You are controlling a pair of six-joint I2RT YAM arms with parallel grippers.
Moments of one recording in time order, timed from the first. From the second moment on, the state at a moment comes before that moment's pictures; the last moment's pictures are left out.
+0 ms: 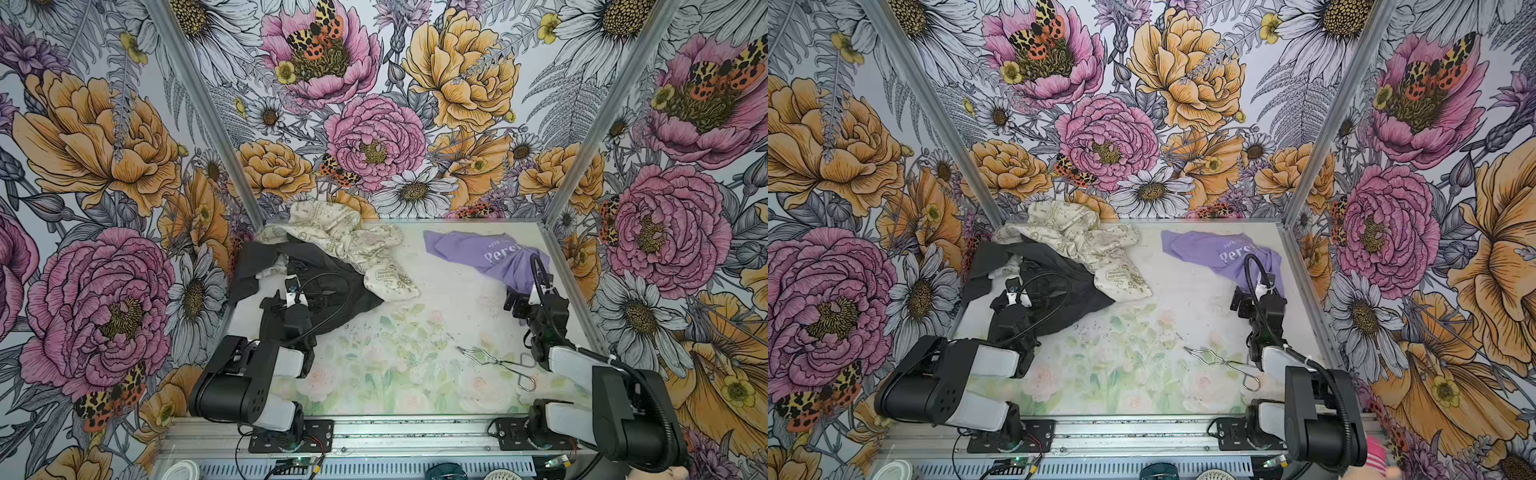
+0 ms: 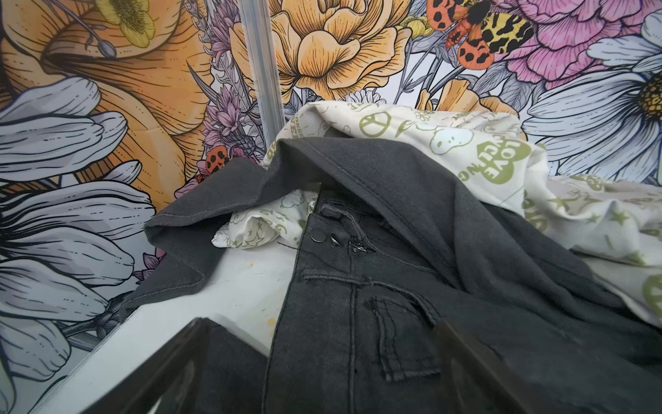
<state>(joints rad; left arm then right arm) -0.12 1.52 0.21 1.17 -0.45 0.00 -0.11 1.28 0.29 0.64 -0.01 0.06</state>
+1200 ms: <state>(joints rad) -0.06 1.57 0.34 1.05 -0.34 -0.03 -0.08 1.54 0.35 0.92 -0.03 0.05</state>
